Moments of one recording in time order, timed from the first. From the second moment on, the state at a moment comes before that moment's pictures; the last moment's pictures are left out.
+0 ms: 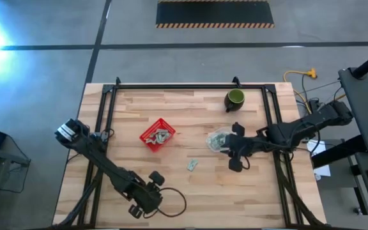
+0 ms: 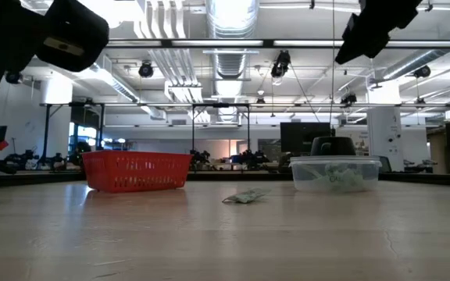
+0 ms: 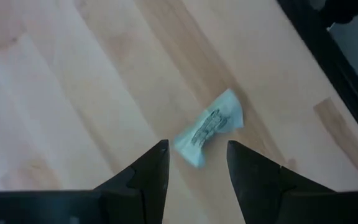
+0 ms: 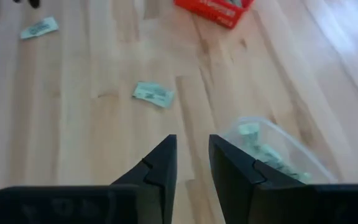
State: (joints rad) left arm -0.69 1.70 1.16 -0.59 -0.06 -0.12; right arm 0.33 1.20 0.93 -0.61 0.31 0.44
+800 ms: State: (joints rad) left arm -0.70 1.84 1.16 -0.56 -0.05 -0.07; right arm 0.49 1.20 0.93 -0.60 0.29 0.58
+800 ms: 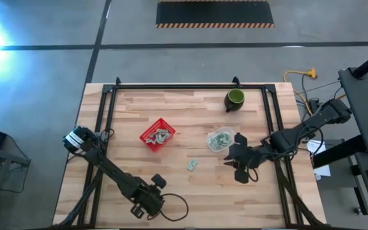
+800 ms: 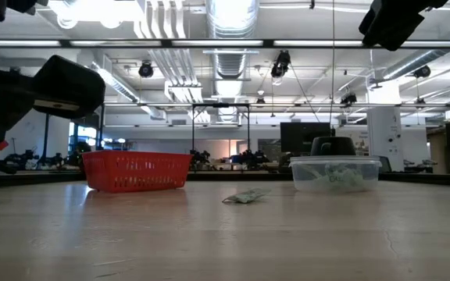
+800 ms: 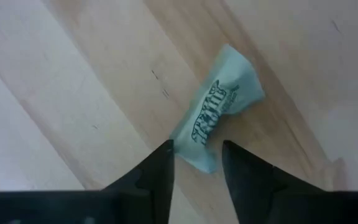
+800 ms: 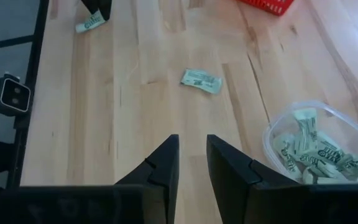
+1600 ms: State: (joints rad) left arm -0.66 1.70 1.16 -0.79 -0.24 -0.36; right arm 0.49 1.20 0.93 -0.56 0.29 0.54
